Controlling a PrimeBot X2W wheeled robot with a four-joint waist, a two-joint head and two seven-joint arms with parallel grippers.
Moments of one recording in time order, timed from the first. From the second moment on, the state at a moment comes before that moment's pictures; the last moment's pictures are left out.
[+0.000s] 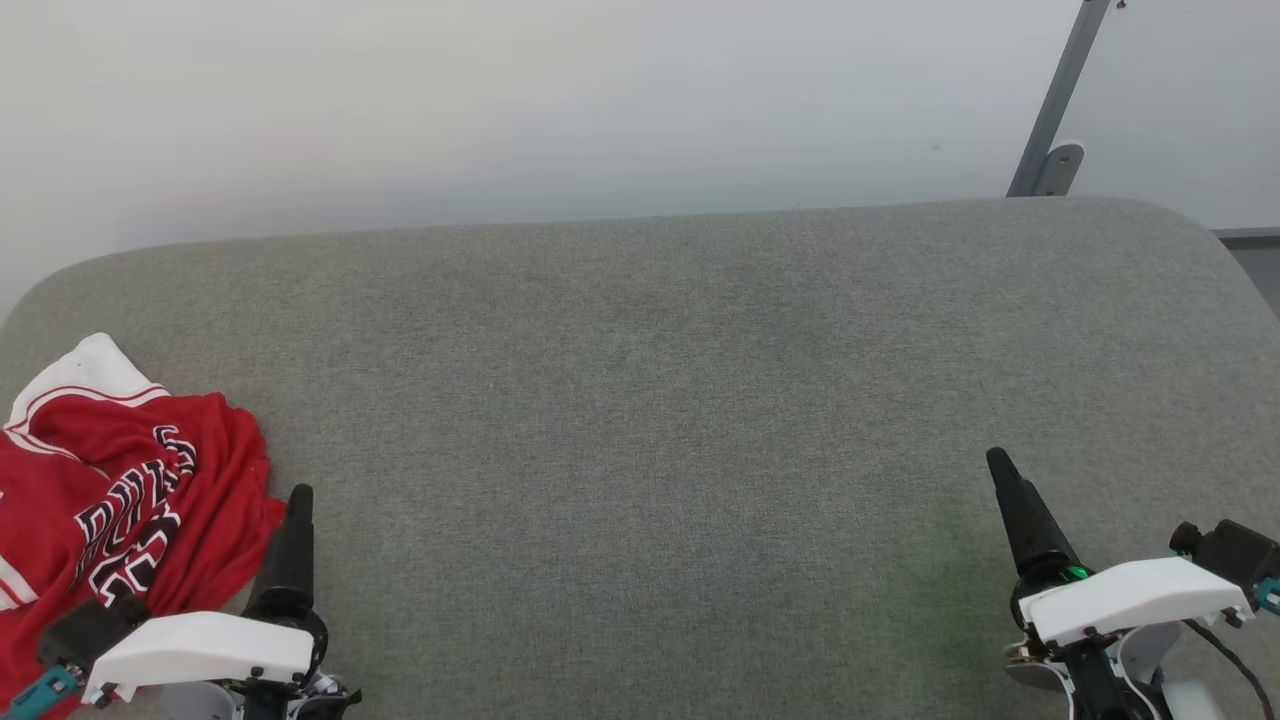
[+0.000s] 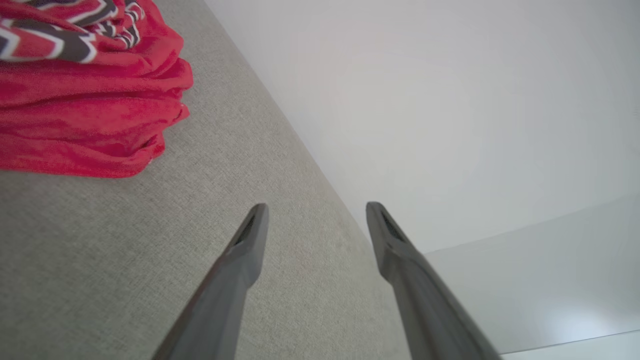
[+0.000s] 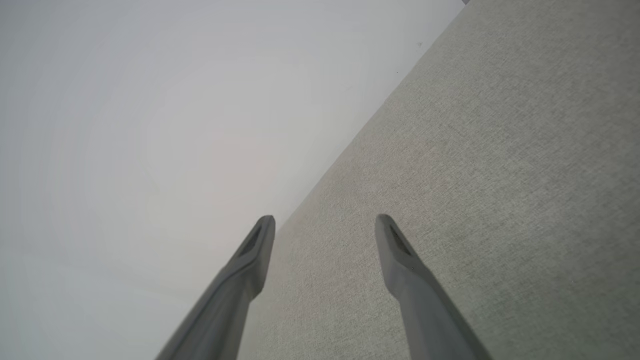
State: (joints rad) left arm -0.04 0.14 0.03 0.21 -1.18 -0.01 -0.02; right arm -0.10 -0.08 -0.04 0.29 1.07 0.13 0.05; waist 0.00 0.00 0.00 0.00
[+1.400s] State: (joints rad) left arm -0.02 0.18 0.04 0.20 -0.73 -0.06 -0.15; right arm -0.11 -0.10 0.00 0.24 0.60 0.13 -0.01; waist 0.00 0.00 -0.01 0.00
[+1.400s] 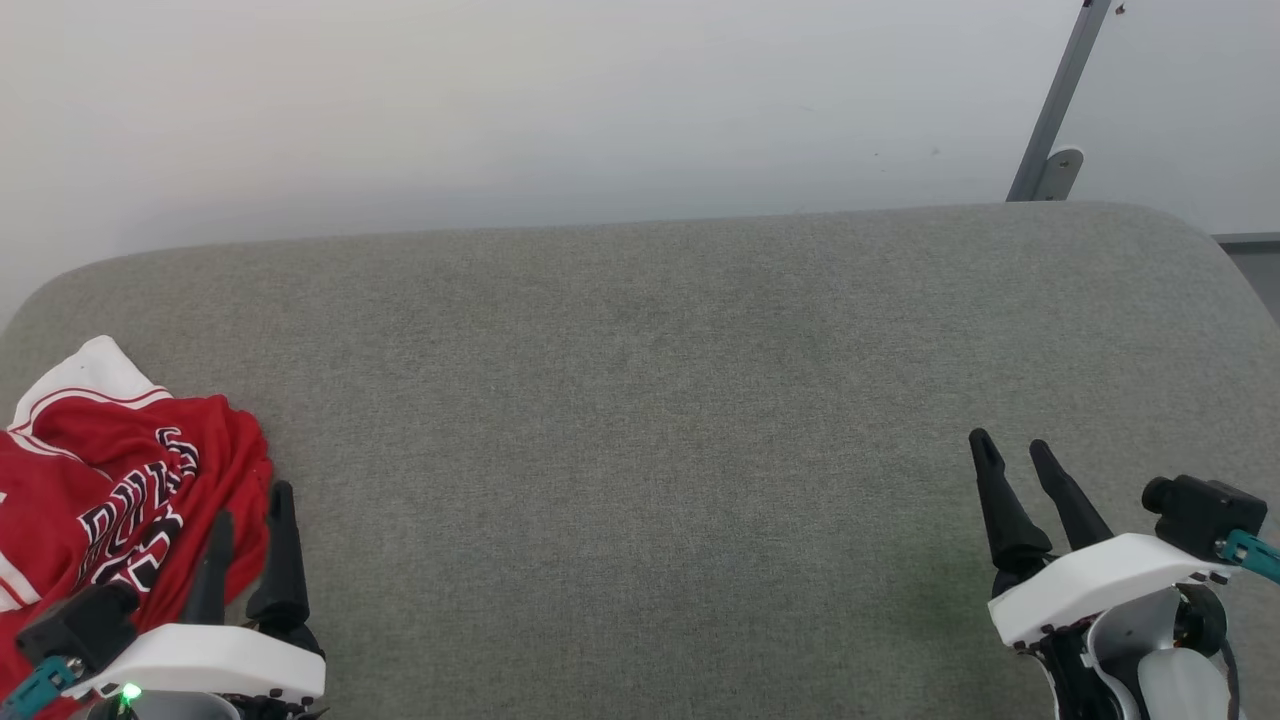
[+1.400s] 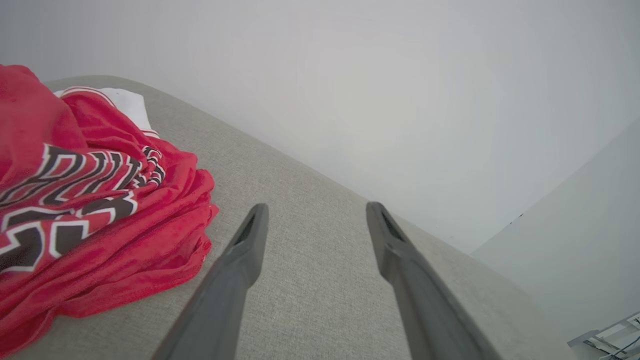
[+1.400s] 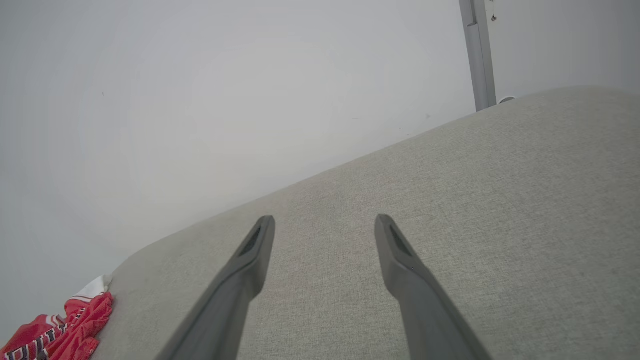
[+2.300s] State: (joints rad) left arm 0.00 0.21 0.02 0.18 -0.54 -0.06 -0.21; right arm -0.12 -0.11 0.01 0.21 0.38 0.13 -0.04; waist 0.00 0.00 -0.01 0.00
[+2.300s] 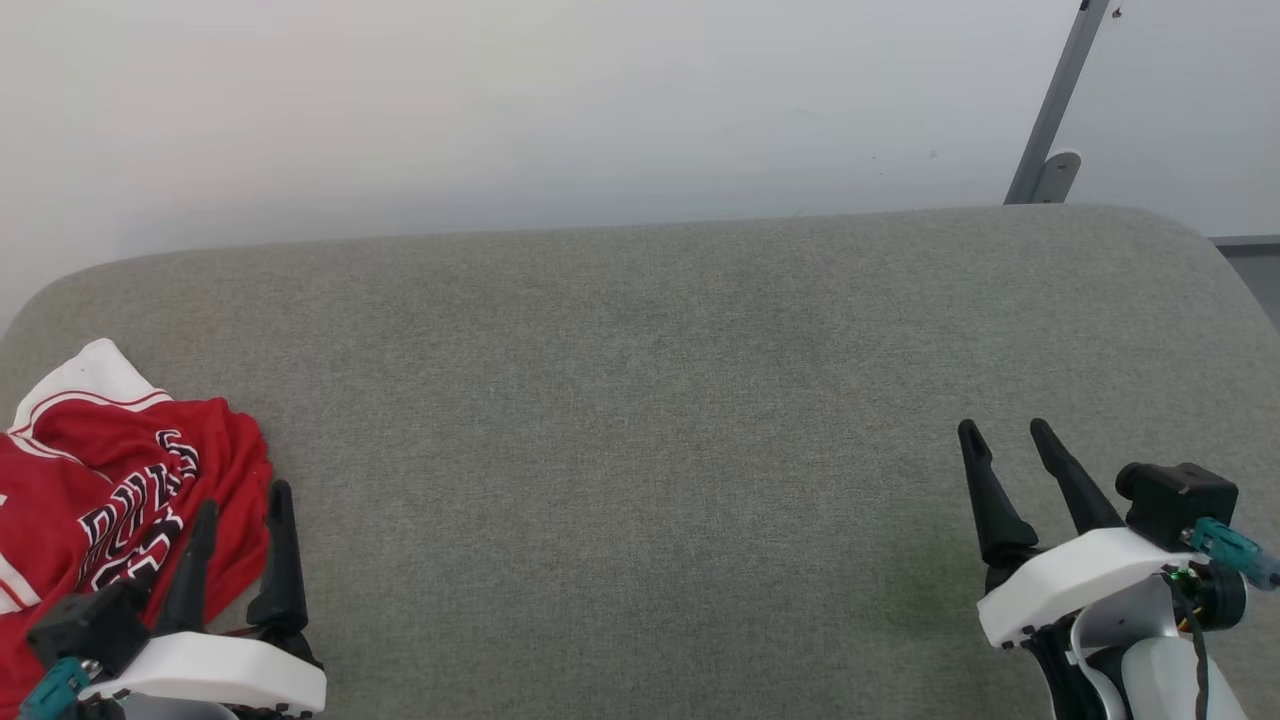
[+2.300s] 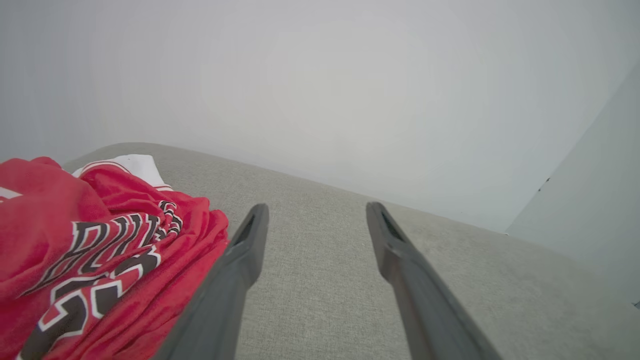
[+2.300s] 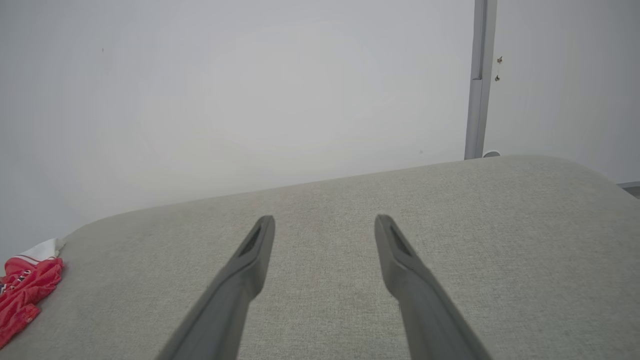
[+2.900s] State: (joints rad) left arm 0.00 0.23 0.01 0.17 -0.42 -0.06 -0.24; right arm -0.12 -0.11 0.03 0.19 0.25 0.13 -0.05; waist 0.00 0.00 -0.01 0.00
